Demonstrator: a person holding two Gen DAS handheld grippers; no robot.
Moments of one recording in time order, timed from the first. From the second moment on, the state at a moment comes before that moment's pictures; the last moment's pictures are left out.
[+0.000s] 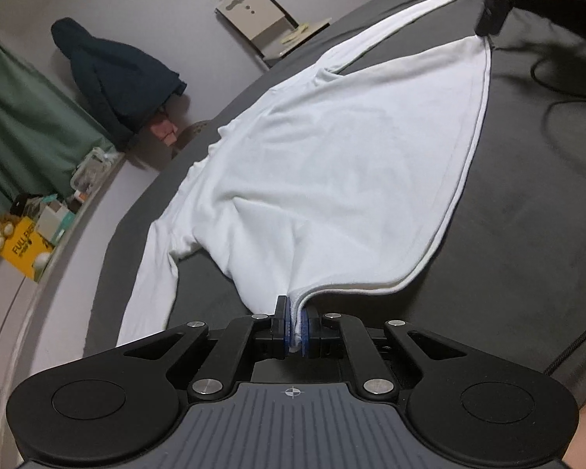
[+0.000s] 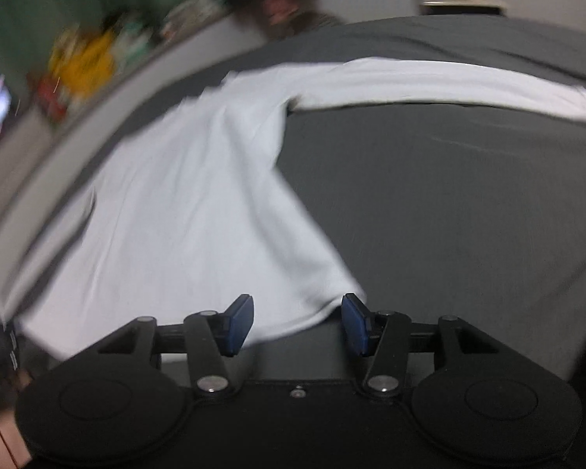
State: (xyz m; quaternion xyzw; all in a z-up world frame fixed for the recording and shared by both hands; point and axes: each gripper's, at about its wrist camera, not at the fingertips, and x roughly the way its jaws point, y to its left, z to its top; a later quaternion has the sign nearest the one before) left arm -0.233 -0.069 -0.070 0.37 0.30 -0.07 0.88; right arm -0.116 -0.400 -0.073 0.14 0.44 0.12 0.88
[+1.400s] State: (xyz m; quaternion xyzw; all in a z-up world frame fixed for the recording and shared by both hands) left arm -0.233 0.009 -0.082 0.24 0.41 -0.05 0.88; right arm -0.091 -0.375 -0.093 0.13 0.52 0.16 0.83
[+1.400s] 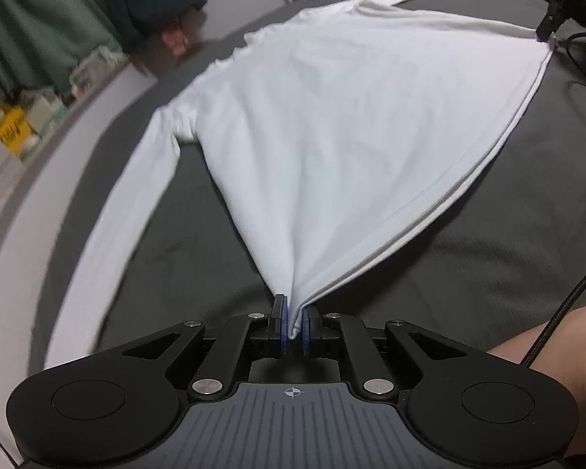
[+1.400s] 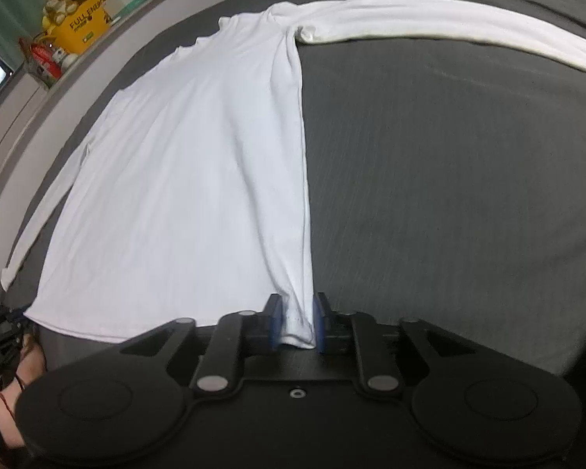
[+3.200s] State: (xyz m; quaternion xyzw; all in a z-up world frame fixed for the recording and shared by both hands) left arm -0.108 -0.062 -0.115 -0.05 0.38 -0.11 0.92; right arm 0.185 -0.381 -0.152 0.47 0.39 0.12 0.78
